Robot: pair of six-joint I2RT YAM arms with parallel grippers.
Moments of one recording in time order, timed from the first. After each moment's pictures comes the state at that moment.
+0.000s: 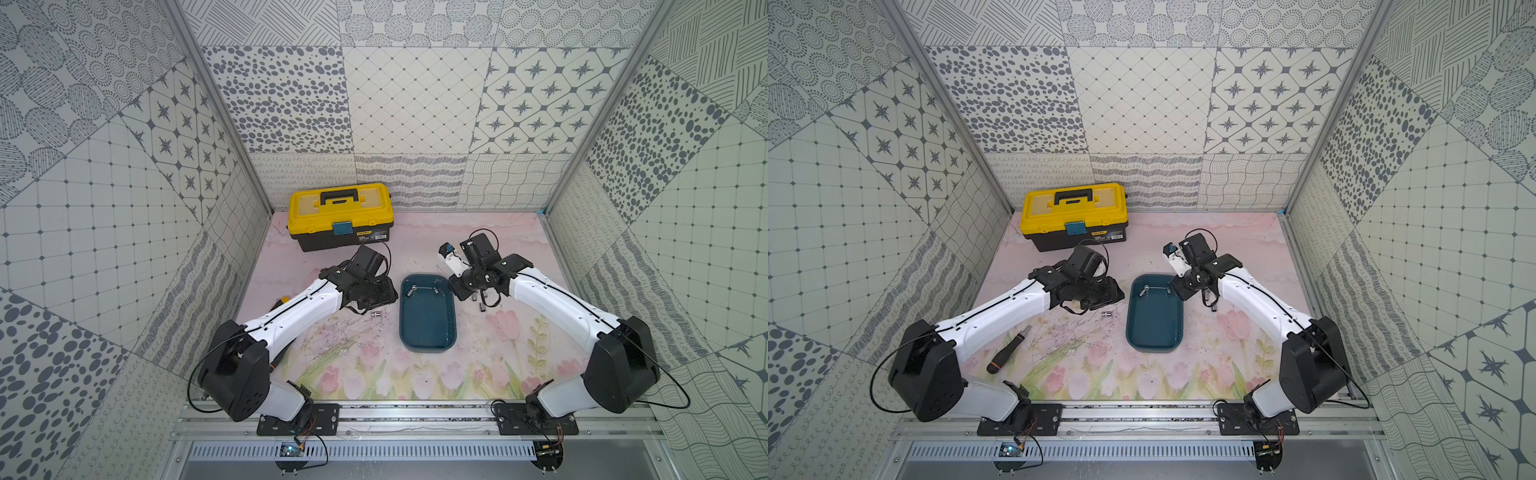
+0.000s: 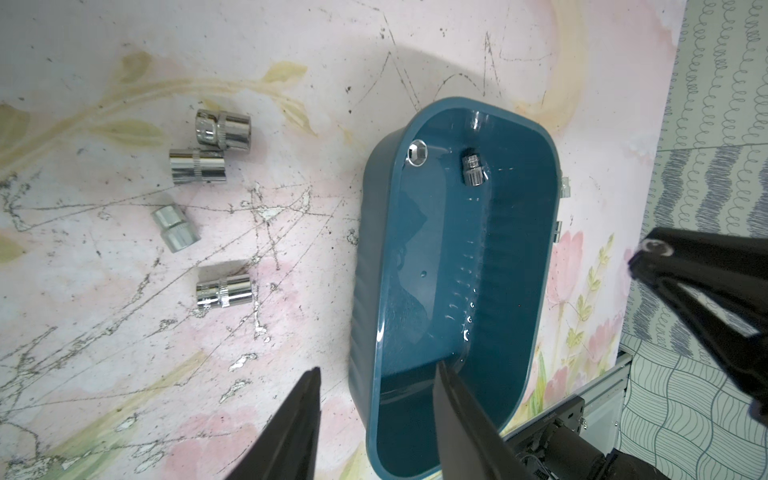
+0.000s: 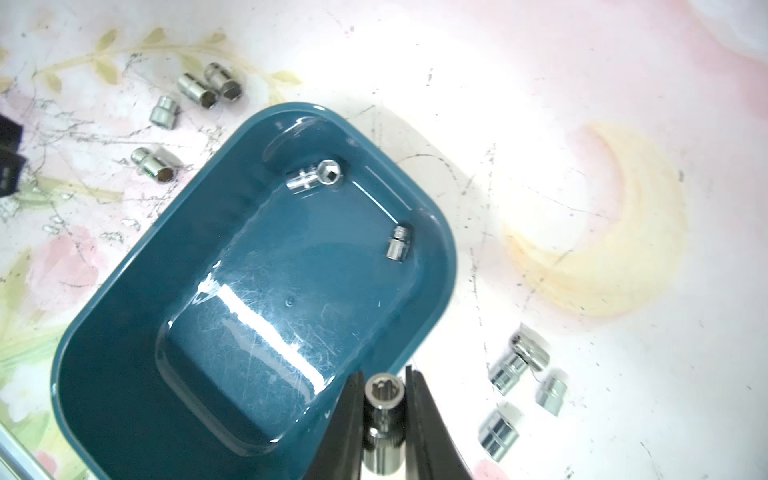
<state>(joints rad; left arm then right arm) -0.55 1.47 1.09 -0.64 0.22 -0.74 0.50 1.48 1.18 -0.73 -0.09 -0.14</state>
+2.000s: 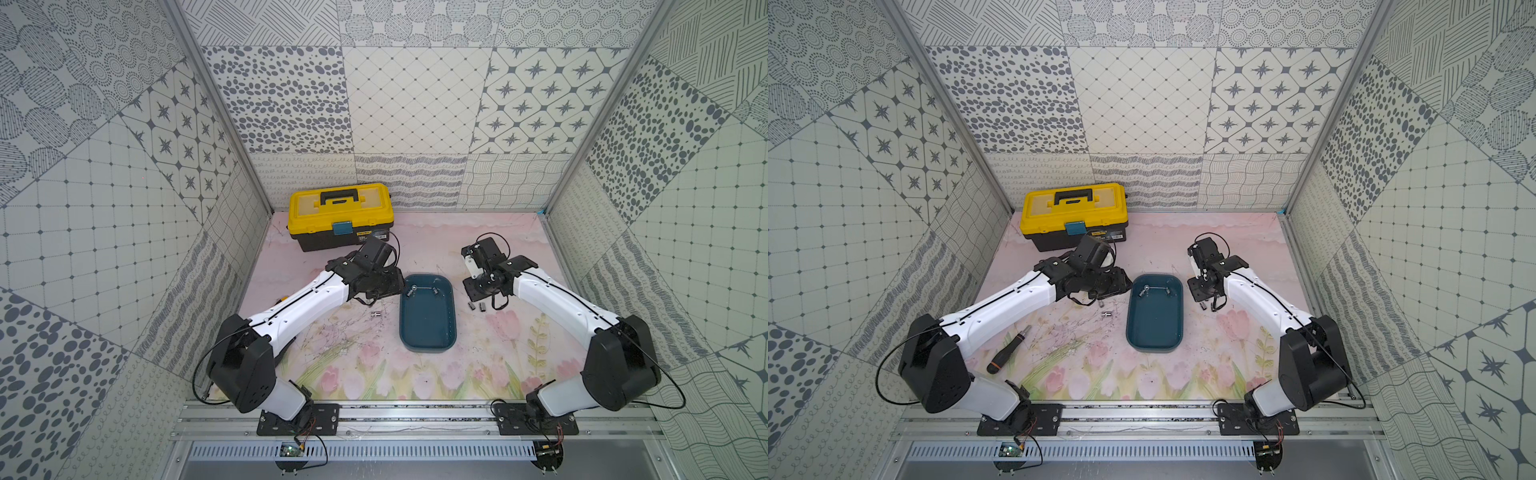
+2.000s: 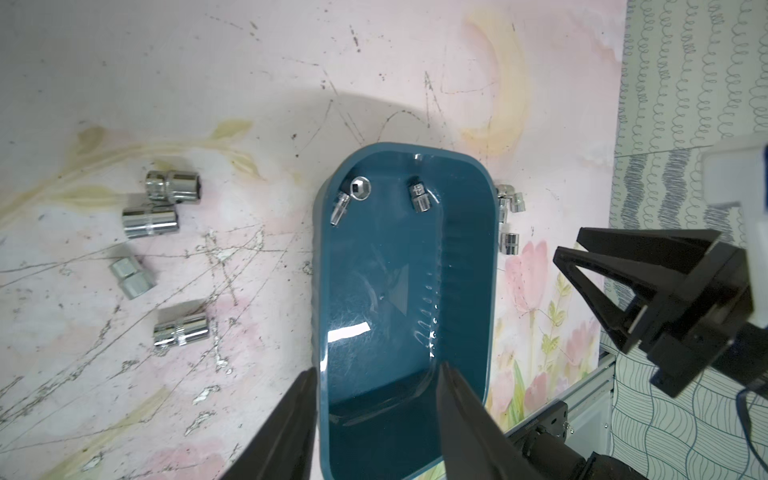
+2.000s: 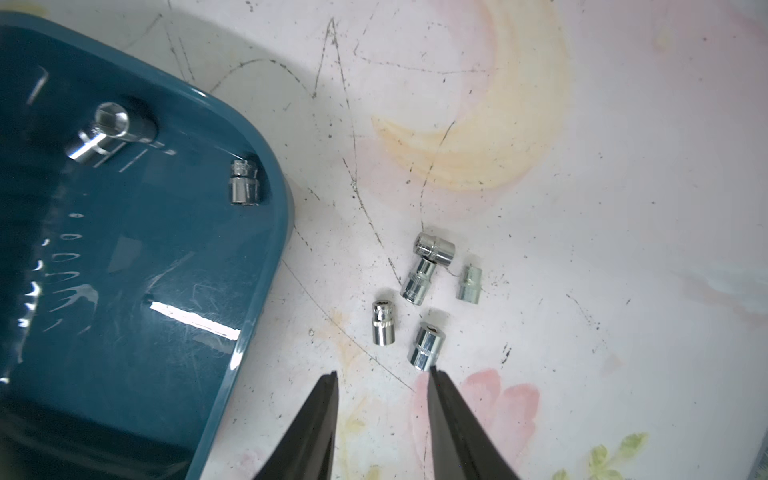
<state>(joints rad) -0.61 1.54 1.26 -0.65 0.17 -0.73 0.44 1.46 1.12 -0.80 0.12 0.03</state>
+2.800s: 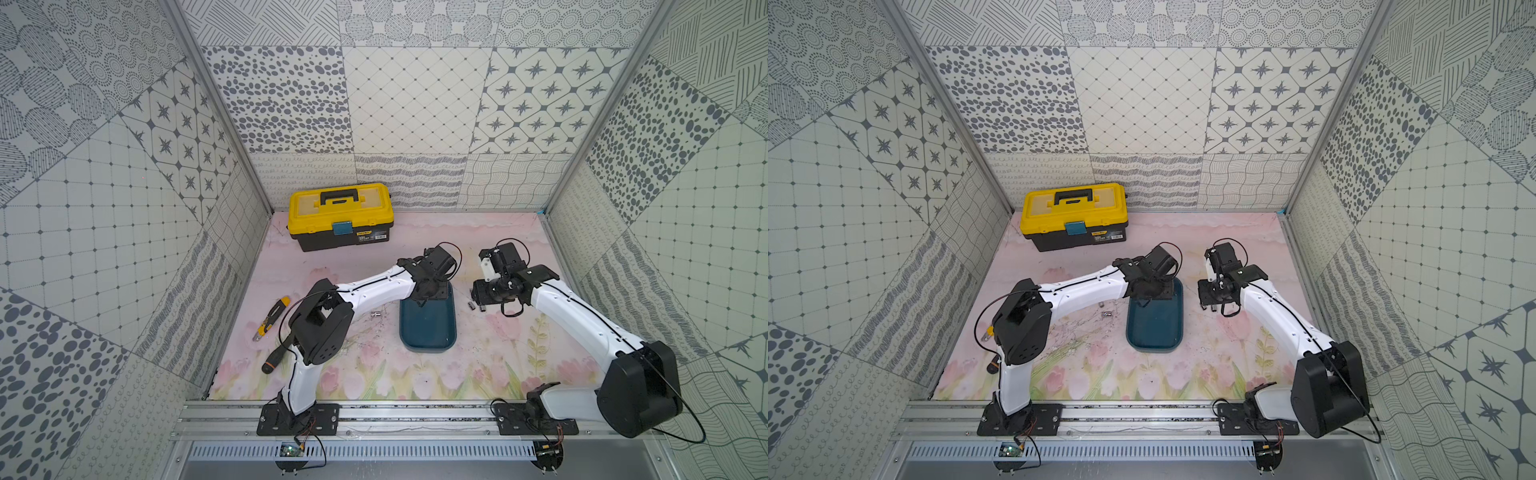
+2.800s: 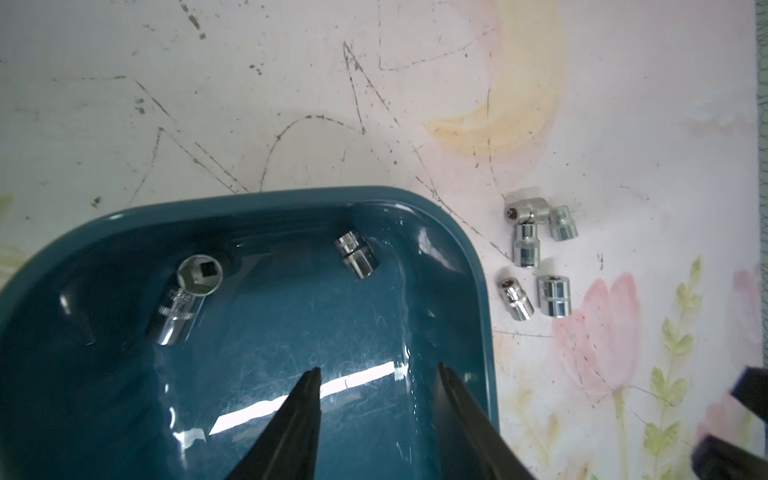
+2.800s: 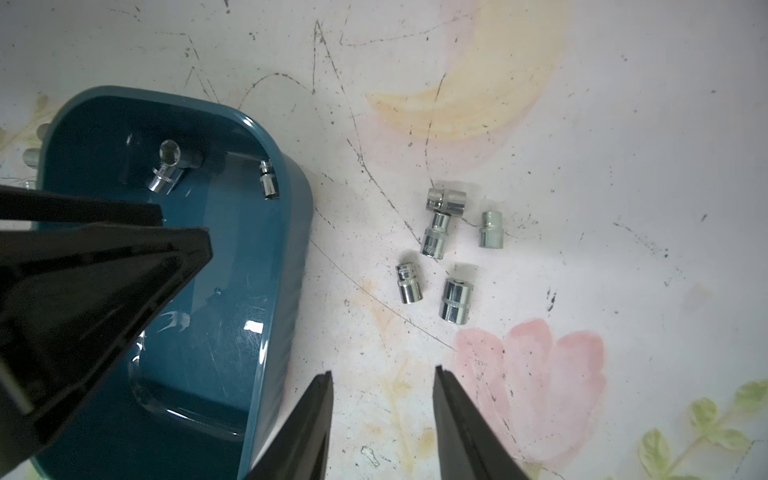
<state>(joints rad) -0.84 2.02 1.59 -0.61 -0.07 -0.74 0.35 1.34 1.01 -0.78 -0.05 0.20</state>
